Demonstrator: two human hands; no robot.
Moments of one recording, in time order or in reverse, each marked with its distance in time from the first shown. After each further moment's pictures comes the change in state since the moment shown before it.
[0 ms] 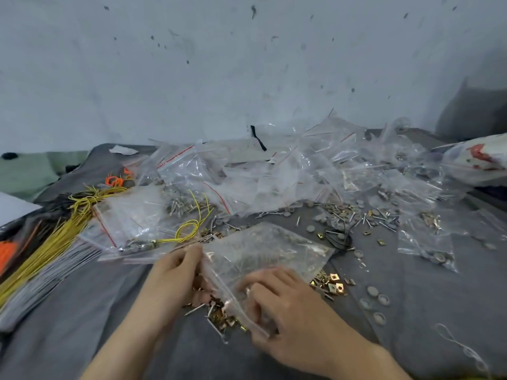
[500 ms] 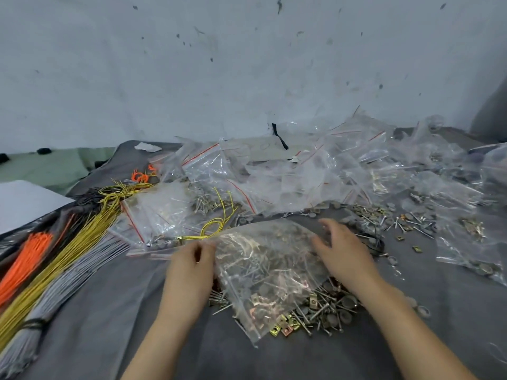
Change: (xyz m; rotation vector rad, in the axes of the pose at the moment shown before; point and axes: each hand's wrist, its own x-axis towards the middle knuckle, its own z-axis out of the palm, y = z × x) left_hand 0.029 -0.017 -0.020 0.376 0.265 0.260; right_hand 0.044 0.093 -0.001 0.041 0.058 0.856
